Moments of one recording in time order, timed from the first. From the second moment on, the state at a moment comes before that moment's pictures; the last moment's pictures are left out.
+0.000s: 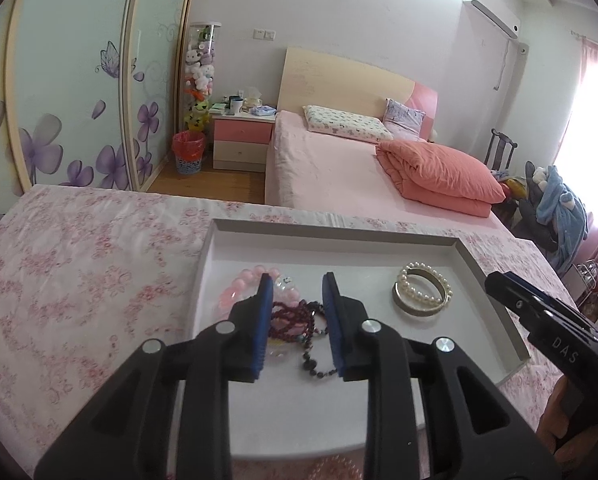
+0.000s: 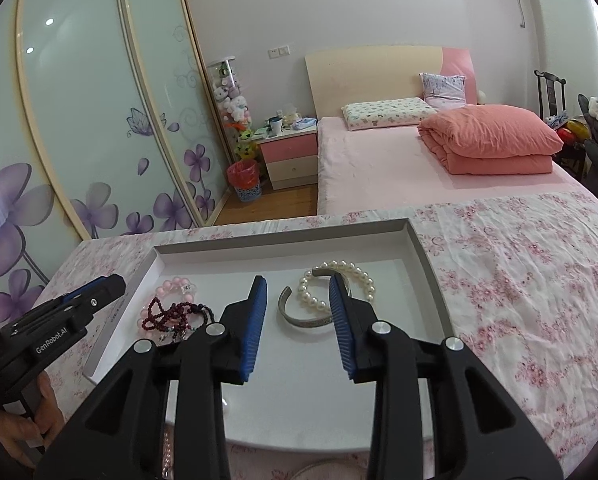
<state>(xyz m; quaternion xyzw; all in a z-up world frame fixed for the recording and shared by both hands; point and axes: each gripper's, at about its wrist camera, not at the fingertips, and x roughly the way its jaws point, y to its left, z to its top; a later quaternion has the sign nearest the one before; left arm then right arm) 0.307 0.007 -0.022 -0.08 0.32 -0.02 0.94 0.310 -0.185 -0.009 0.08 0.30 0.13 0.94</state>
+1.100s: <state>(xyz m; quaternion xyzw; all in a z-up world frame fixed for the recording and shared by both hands) 0.181 0.025 -0.046 -0.07 0.37 -0.04 0.92 0.228 -0.187 -0.077 -0.02 0.44 0.10 0.89</state>
